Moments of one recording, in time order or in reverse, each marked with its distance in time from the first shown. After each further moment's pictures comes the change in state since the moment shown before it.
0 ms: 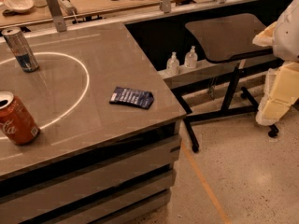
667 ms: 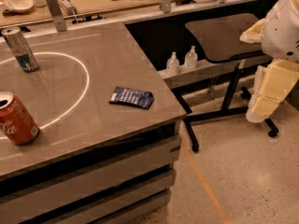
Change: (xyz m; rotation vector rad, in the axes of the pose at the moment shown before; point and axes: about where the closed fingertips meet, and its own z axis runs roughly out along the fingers) arm -0.021 0.000 0.001 -0.004 -0.044 -0.054
